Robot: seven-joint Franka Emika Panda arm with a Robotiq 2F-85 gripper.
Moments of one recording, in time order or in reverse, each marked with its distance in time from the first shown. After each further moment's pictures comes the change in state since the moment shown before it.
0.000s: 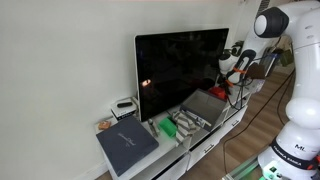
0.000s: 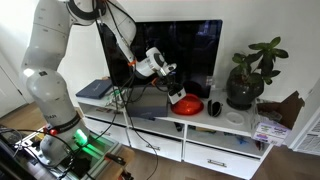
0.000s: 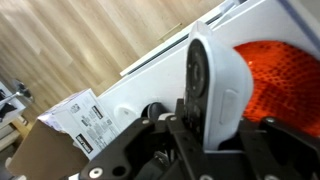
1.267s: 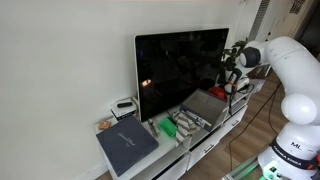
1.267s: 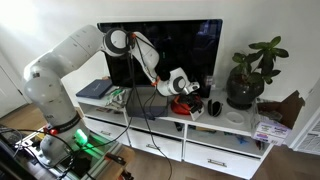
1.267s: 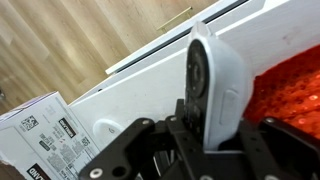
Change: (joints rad) arm -0.194 0.518 -0.001 0.500 0.468 0.147 -0.509
